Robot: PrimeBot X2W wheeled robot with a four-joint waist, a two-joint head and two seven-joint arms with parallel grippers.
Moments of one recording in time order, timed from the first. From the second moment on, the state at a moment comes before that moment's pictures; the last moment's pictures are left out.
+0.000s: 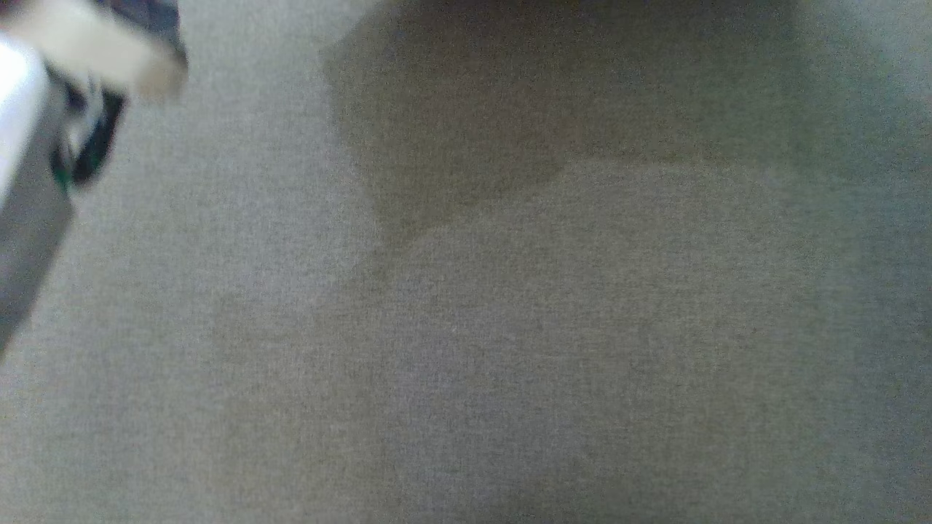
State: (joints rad) left arm -1.18 0.57 -0.85 0.47 -0.69 -0.08 -0.26; right arm -1.06 -0.75 0.70 0.53 0.81 0.13 -0.26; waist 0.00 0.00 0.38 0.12
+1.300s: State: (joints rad) left arm -0.12 0.73 -0.79 -0.03 -0.72 0.11 -0.21; right arm -0.05 -0.77 0.51 0.21 0.92 0.13 -0.26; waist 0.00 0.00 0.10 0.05
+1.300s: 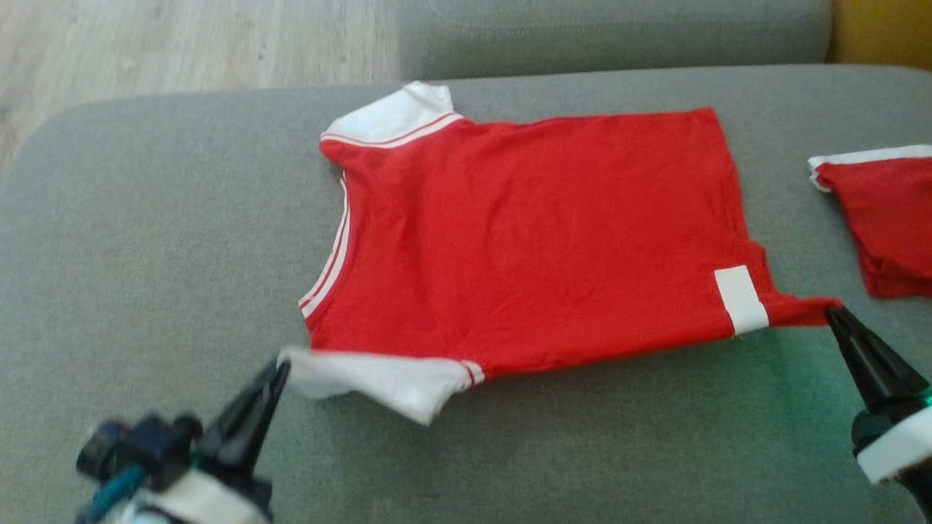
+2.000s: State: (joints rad) left arm -0.73 0.52 -0.79 0.39 -0.55 -0.04 -0.22; right arm -0.50 -0.78 0.71 0.38 0.95 0.13 -0.25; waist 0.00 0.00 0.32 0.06
